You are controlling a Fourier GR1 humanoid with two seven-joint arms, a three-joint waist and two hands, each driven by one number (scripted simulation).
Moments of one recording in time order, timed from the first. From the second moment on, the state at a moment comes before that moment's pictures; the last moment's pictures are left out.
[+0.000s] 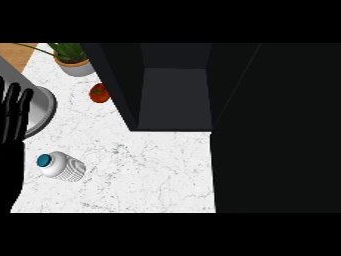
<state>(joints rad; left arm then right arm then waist) -0.01 0.08 0.01 -2.10 0.02 0.03 -0.02 -0.01 -0.12 0.01 -2.10 0.01 -0.01 0.01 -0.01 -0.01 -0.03</state>
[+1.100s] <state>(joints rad) 0.45 0.00 -0.07 -2.24 0.30 0.14 0.10 0.39 -0.05 0.09 -2.28 -0.34 0.15 0.14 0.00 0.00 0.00</state>
